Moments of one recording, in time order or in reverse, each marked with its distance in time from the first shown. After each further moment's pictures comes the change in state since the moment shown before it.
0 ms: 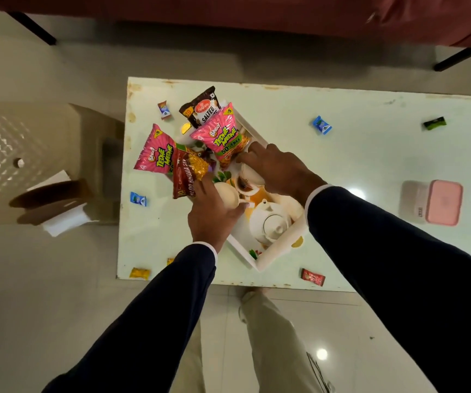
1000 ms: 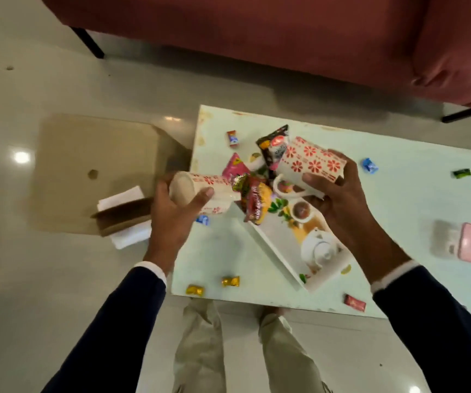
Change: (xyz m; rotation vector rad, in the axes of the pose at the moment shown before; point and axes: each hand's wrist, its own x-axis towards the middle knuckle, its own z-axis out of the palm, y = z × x) left_hand 0.058 -0.140 -0.189 -0.993 0.039 -0.227; right_hand -0.001 -0.110 -0.086 1.961 0.546 0.521
